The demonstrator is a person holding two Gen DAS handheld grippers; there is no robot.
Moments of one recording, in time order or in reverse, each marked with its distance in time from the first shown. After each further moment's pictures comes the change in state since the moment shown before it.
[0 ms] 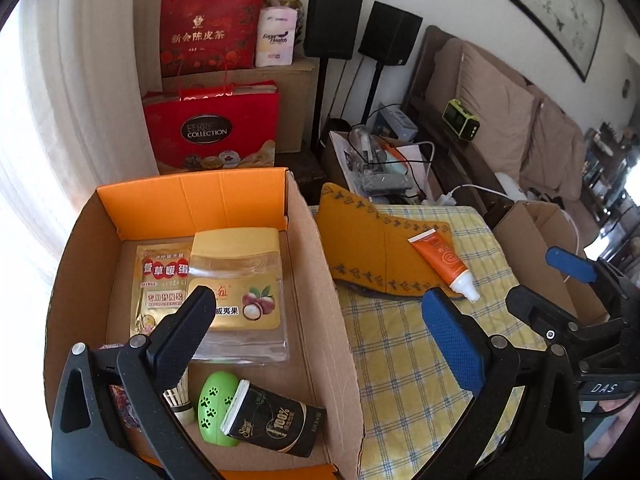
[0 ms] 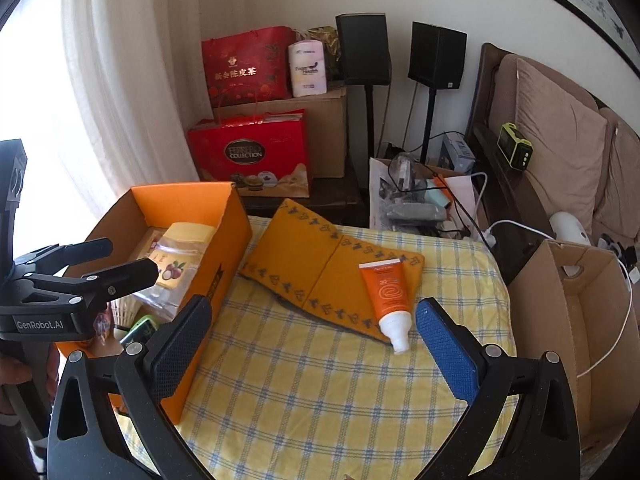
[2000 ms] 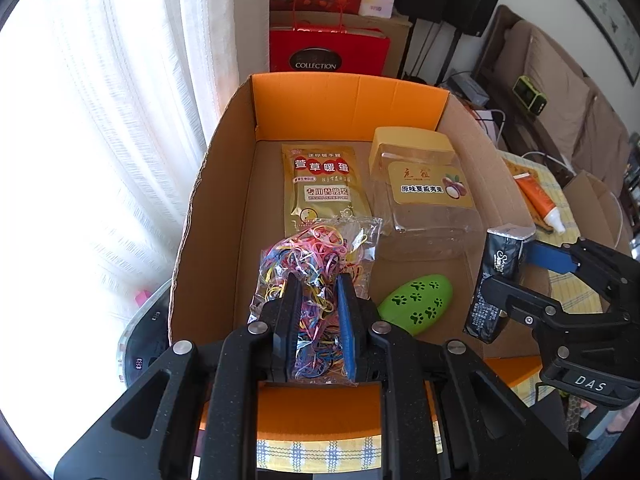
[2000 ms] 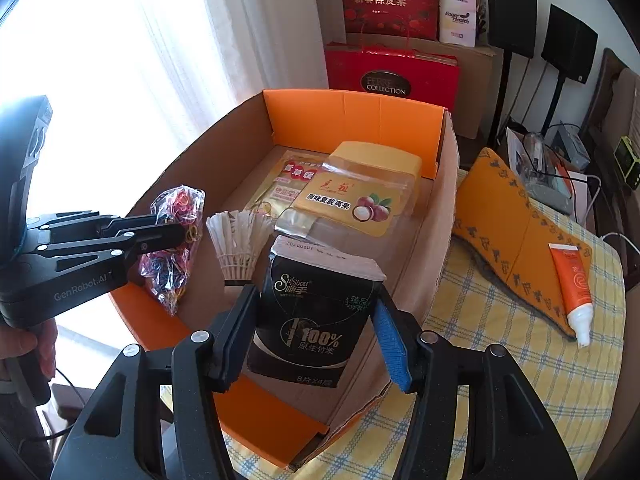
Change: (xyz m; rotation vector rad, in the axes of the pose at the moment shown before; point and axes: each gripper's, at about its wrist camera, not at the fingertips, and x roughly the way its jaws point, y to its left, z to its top) left arm -0.032 0.142 -0.080 -0.110 0.149 0.142; right arm 0.067 0.162 -0.036 -0.194 0.197 0.269
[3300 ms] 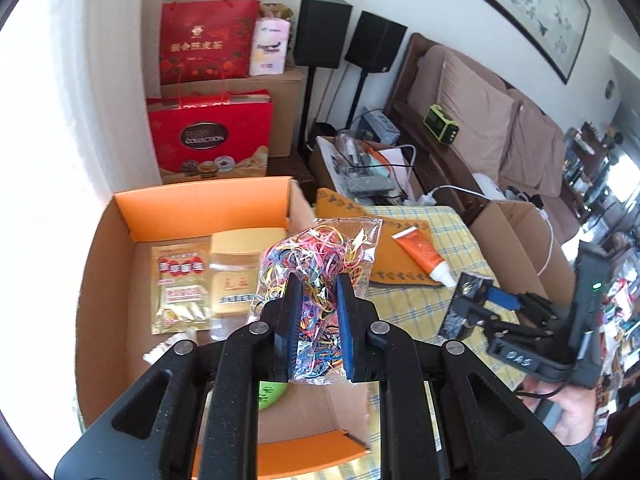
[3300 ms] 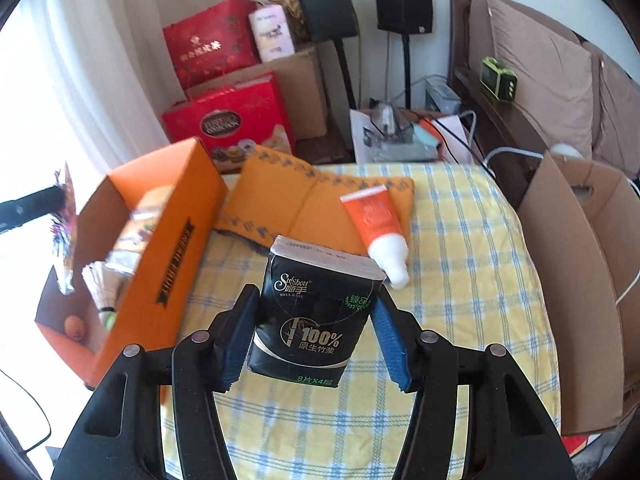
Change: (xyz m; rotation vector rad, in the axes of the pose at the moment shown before) left arm -0.048 -0.117 0.062 0.103 -0.146 -0.211; right arm -0.082 -0.158 -0.055 0.336 -0.138 -0.219
